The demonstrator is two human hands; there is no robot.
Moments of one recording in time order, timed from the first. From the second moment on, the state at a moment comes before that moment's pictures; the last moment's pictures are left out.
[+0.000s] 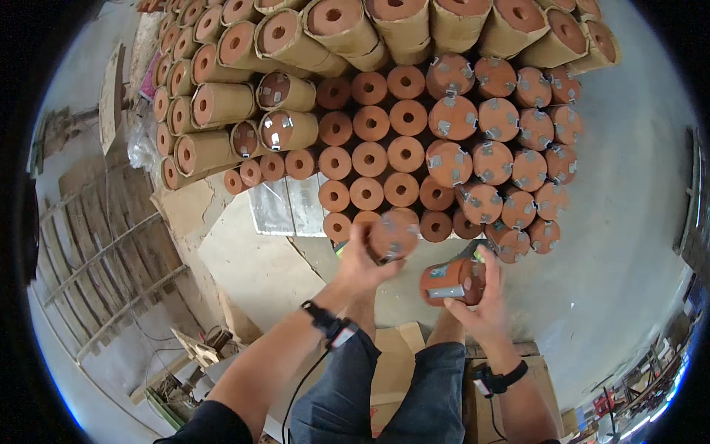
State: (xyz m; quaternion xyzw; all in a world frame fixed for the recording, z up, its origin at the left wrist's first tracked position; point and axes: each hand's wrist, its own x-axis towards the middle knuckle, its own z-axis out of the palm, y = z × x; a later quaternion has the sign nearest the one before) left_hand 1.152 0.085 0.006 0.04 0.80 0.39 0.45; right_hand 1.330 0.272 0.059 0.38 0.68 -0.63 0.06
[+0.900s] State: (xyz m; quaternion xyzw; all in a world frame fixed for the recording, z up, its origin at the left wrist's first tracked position) left_hand 1.068 -0.032 -0.019 -0.18 0.60 0.56 0.54; right_hand 1.174 0.101 -0.040 0.49 0.02 -0.86 0.17
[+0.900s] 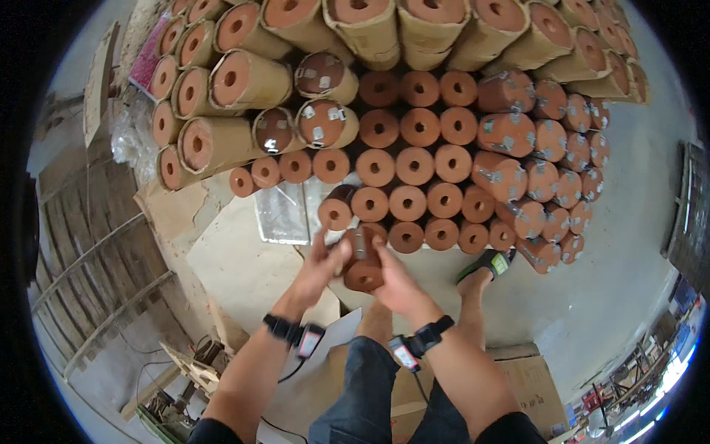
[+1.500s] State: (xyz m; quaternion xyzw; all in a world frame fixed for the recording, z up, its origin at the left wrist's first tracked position) left_hand 1.020 -0.141 -0.122 -0.31 0.55 0.65 0.43; right_hand 1.157 0.311 0.001 0.12 0.99 0.04 0.11
